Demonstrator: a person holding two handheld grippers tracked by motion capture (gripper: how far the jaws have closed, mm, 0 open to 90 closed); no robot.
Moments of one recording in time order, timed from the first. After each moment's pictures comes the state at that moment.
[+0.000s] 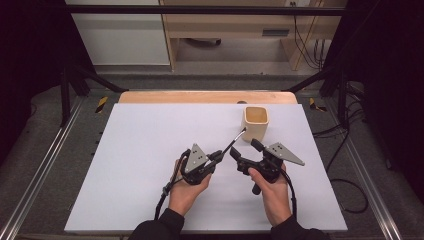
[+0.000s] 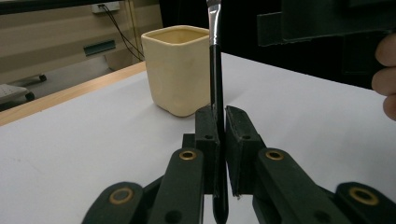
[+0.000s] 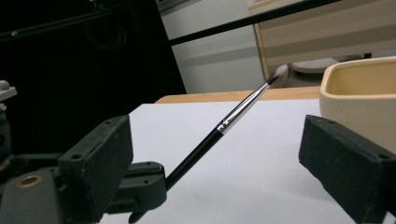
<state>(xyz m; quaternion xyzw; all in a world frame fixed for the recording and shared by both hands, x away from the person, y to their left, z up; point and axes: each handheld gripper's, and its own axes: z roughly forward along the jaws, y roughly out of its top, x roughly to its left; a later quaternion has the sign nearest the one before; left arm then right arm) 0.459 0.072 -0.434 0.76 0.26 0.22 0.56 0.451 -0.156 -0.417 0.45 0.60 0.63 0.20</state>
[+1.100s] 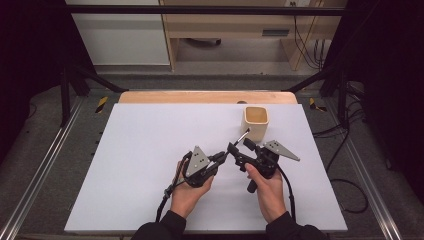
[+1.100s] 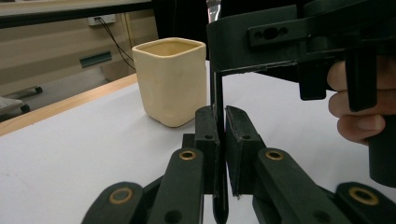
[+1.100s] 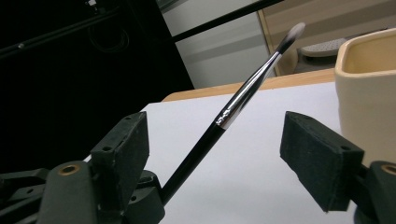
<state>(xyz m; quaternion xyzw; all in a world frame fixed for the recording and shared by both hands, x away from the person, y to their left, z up) 0.453 0.067 -0.433 0.75 0.25 0.22 0.57 0.464 -0.151 -0.426 0.48 0.58 0.64 0.16</state>
